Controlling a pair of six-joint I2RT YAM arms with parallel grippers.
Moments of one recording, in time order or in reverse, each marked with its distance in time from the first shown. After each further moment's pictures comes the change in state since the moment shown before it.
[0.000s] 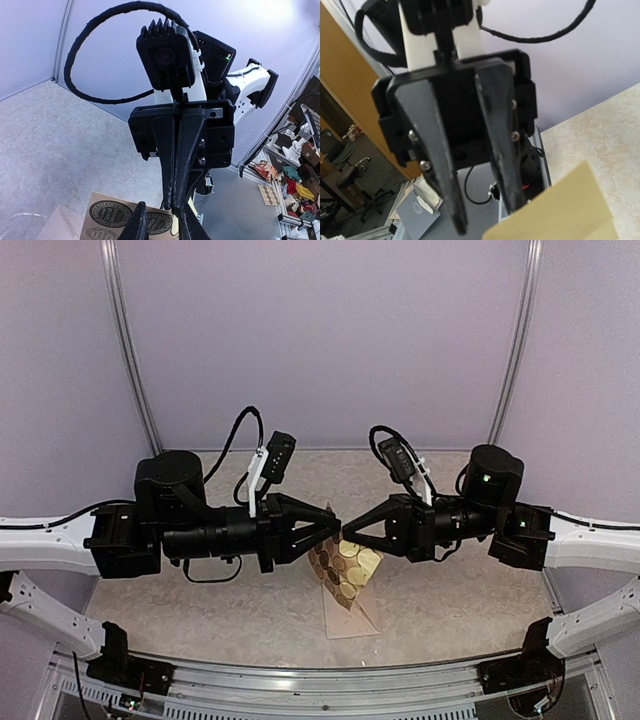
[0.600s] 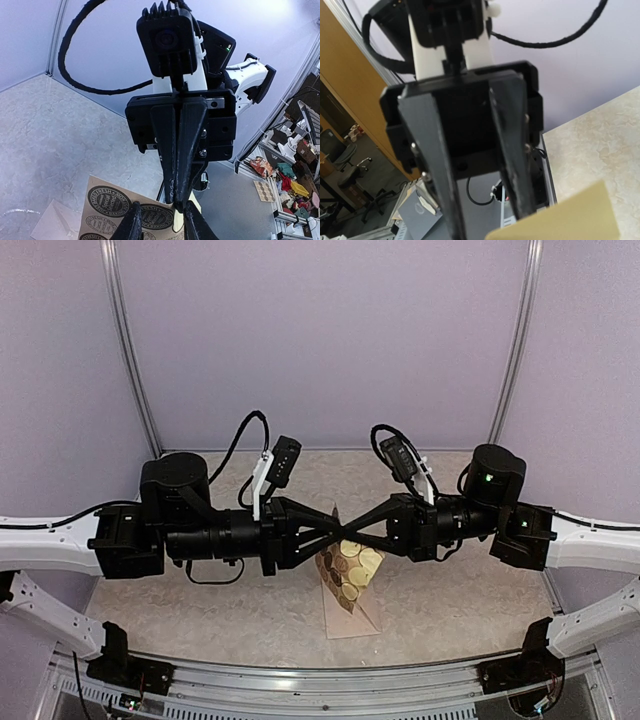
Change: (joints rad) left arm 0.003 0.012 -0.001 0.001 0.031 -0.018; right arm 0.000 -0.008 0.000 0.000 -0.004 0.004
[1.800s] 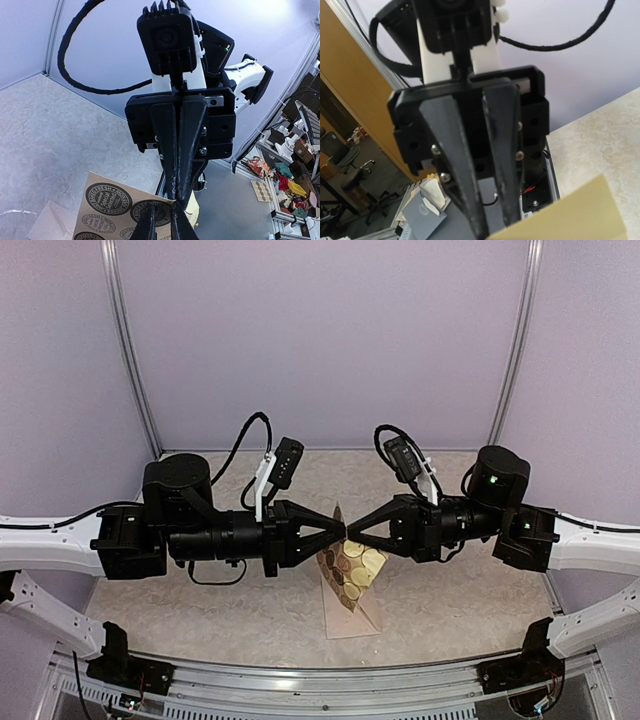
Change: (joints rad) left arm 0.001 0.012 -0.002 0.015 0.012 -0.008; right arm 0.000 -0.020 -0.015 0.010 -0.004 0.019
